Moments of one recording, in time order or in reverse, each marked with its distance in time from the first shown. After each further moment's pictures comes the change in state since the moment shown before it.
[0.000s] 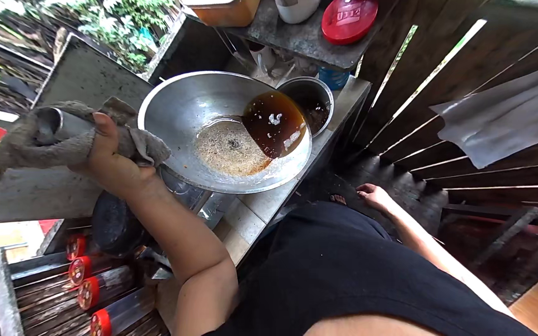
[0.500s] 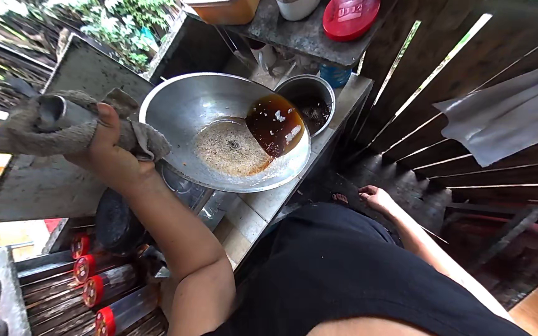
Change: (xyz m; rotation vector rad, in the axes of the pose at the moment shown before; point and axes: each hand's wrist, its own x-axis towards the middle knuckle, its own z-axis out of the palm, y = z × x) left_hand 0.007 0.001 0.006 0.037 -0.010 0.007; right_hand 0.011 0.021 0.008 0.039 0.022 -0.015
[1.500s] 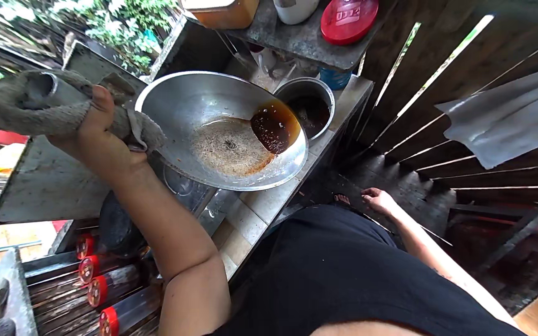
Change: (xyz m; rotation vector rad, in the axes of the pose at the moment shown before) left_hand 0.019 0.006 0.021 0.026 -0.082 0.001; right_hand -0.004 -0.006 -0.007 0.001 -0.004 0.044
